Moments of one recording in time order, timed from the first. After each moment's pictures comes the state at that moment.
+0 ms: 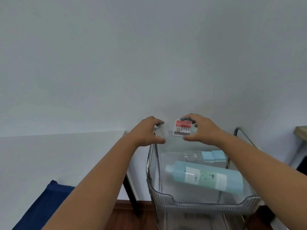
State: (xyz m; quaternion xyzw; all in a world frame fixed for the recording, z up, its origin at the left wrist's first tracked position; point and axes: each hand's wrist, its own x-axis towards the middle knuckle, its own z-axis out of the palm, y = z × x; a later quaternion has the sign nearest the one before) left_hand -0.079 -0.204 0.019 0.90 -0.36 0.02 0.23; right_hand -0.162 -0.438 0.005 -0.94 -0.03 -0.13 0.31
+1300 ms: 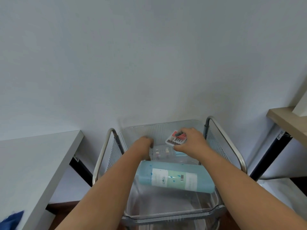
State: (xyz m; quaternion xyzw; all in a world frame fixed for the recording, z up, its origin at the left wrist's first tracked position) left_hand -0.042 -0.335 -0.126 0.94 -0.30 -0.13 0.05; right_hand -0.163 -0.509 -0.098 -0.91 0.18 -0.10 0.35
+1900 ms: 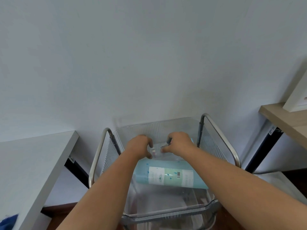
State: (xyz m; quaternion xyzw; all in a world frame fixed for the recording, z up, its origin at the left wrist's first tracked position) left_hand -0.046 -0.336 -0.124 0.94 -0.33 -0.09 0.04; right_hand -0.139 -0.489 -0.113 -0.94 0.21 0.01 0.29
